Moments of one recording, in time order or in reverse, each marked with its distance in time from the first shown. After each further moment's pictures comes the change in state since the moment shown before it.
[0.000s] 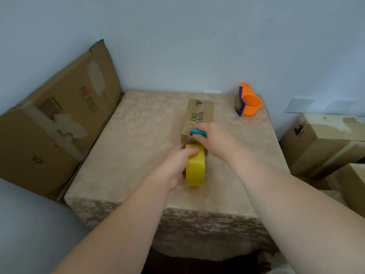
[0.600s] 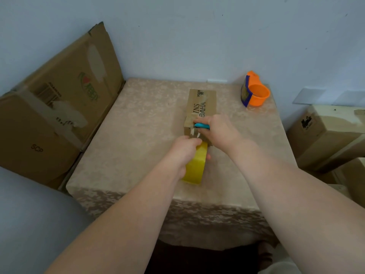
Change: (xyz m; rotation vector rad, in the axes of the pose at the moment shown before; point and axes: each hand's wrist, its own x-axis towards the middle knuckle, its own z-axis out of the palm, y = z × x) left_hand 0.001 0.005 0.006 0.102 0.056 0.028; right_hand 0.011 0.012 0.015 -0.112 -0.052 0.022
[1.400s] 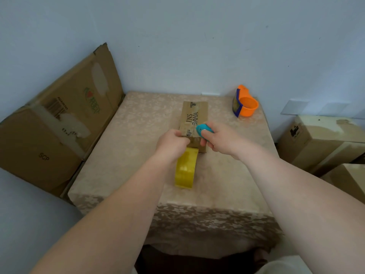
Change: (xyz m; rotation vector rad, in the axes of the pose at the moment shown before) left_hand -0.004 0.027 -0.013 0.341 0.240 0.123; right_hand -0.035 -0.021 -0.045 0.457 -0.139 0.176
